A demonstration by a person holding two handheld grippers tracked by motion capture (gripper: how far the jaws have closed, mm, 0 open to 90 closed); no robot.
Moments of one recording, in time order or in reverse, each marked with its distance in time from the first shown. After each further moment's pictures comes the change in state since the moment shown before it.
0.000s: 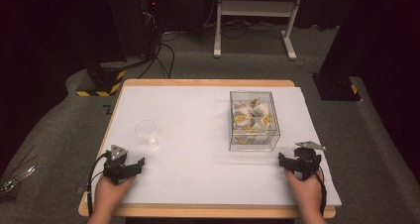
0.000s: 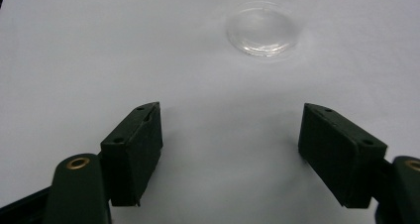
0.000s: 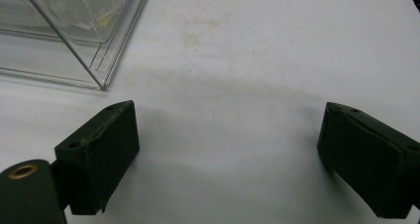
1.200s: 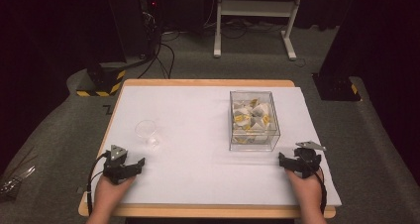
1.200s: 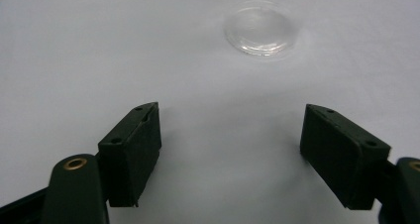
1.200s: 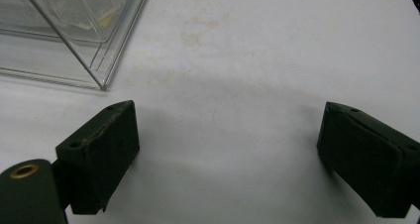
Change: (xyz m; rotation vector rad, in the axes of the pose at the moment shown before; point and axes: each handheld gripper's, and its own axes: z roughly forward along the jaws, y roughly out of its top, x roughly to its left) left arm 0.000 0.000 0.000 0.001 -0.005 0.002; right arm 0.000 0.000 0.000 -0.001 0.000 0.000
